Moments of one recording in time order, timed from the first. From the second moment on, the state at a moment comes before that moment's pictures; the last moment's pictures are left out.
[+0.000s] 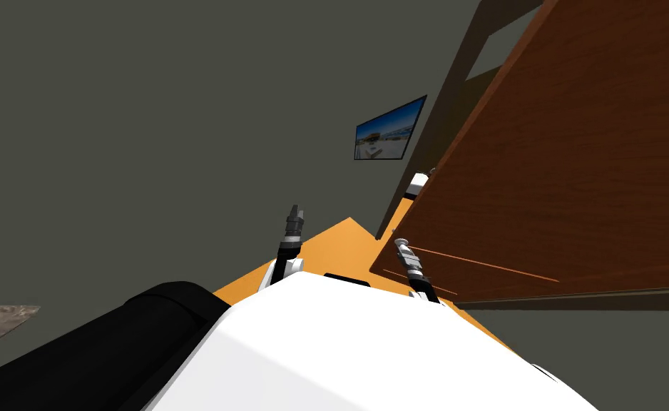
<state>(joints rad) -0.05 -0.40 0.23 -0.60 -0.42 -0.92 -1.72</state>
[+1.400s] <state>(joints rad) 0.03 -0.49 0.35 -0.62 -0.35 -1.04 -1.86</state>
